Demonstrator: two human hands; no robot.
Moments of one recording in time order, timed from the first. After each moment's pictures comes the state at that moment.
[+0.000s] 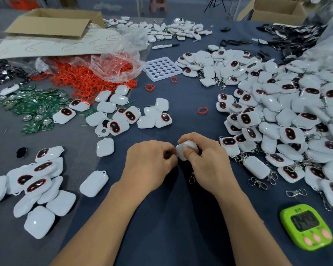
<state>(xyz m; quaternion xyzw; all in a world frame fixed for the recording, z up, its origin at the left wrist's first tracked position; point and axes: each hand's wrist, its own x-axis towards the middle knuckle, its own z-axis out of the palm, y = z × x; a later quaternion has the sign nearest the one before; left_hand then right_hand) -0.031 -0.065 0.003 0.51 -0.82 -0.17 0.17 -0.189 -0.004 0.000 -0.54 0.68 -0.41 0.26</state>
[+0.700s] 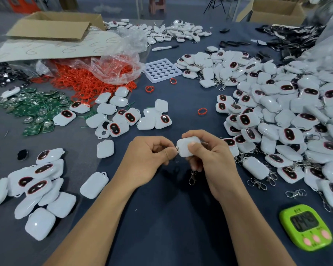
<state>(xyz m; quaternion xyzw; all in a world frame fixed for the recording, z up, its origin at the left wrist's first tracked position) -0.019 -0.075 0.004 0.42 -0.72 -0.47 0.29 -0.188 -0.001 0.011 -0.38 0.55 -0.59 0.45</state>
